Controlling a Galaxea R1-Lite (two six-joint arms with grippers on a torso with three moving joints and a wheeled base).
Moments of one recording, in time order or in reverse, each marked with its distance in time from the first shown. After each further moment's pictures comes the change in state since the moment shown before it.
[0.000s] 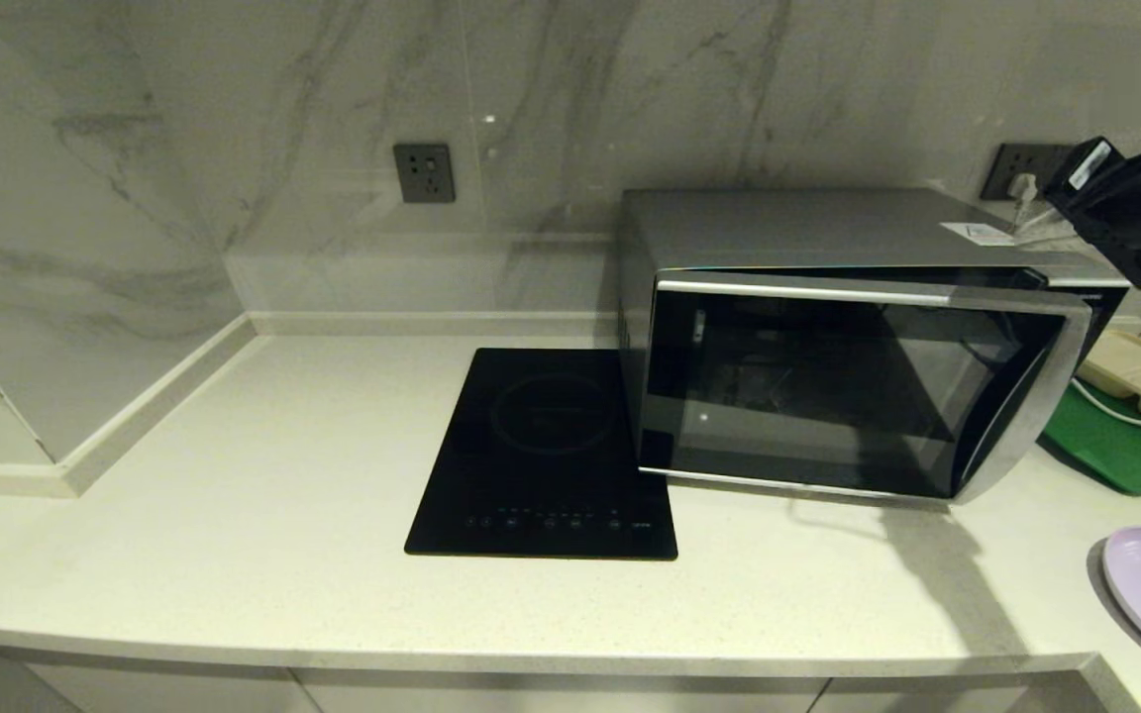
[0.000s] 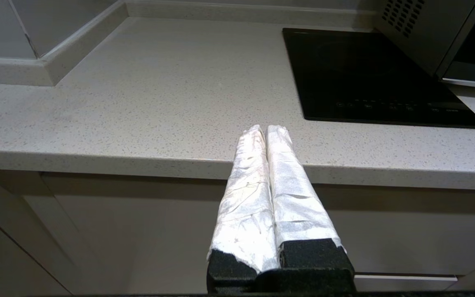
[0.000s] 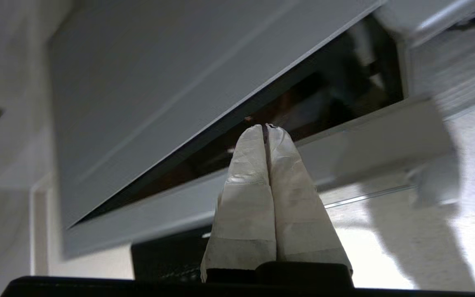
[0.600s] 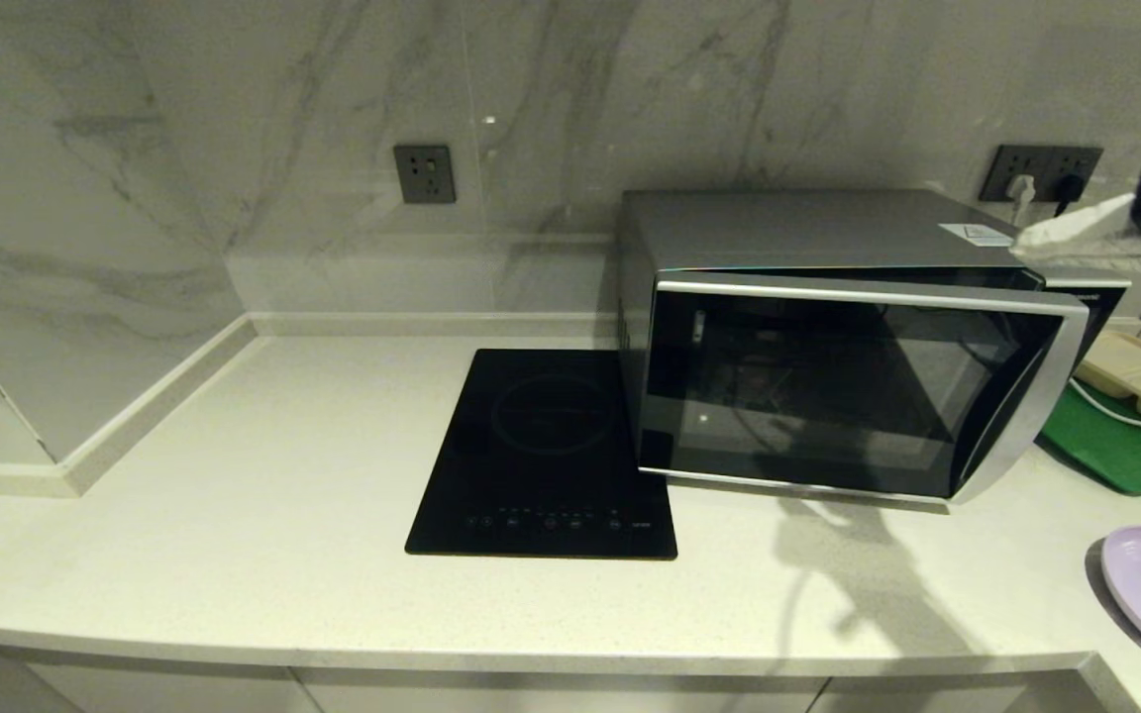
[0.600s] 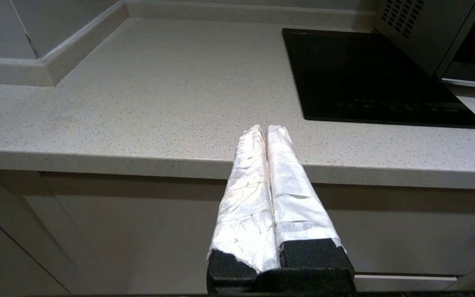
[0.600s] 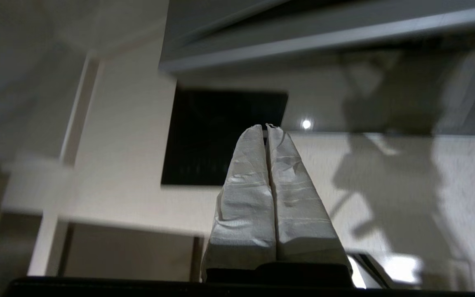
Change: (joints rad) left arm 0.000 0.000 0.000 0.000 0.000 0.000; right arm 0.261 -0.362 0.328 -0.053 0.055 -0.128
